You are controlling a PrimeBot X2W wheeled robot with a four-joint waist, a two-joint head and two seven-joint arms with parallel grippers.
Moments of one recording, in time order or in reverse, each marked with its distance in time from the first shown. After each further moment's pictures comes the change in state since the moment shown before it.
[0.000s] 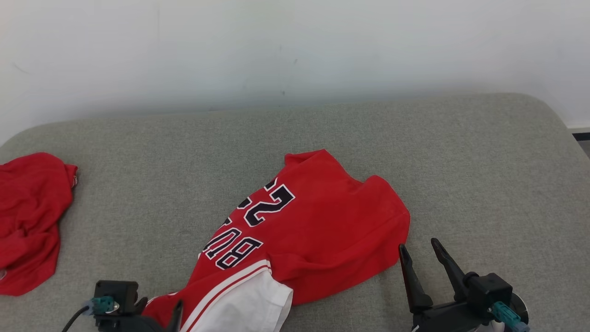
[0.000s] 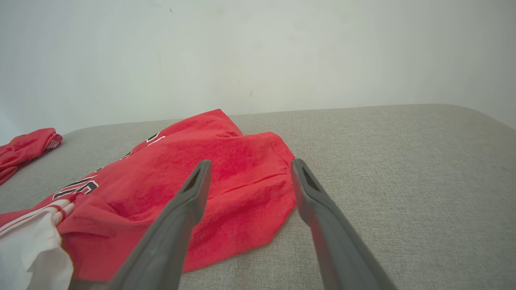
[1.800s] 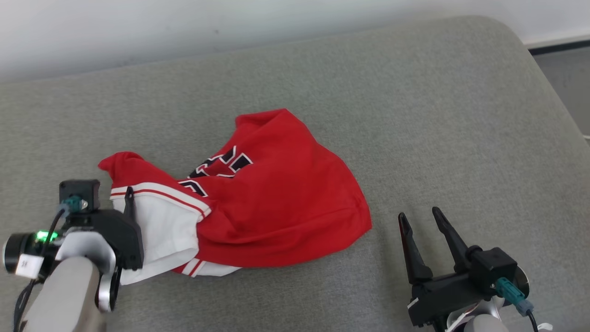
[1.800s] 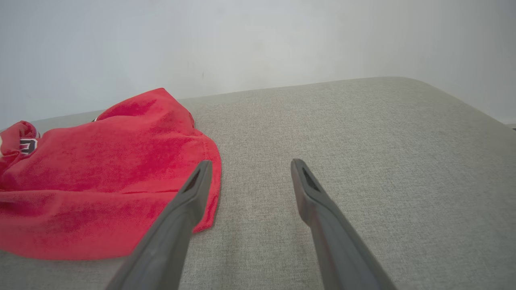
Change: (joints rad) left arm -0.604 -0.044 -0.029 0.807 0.118 -0.042 -0.418; right arm -0.091 0.002 -0.003 -0.012 -0.003 0.000 -0.014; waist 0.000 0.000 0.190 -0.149
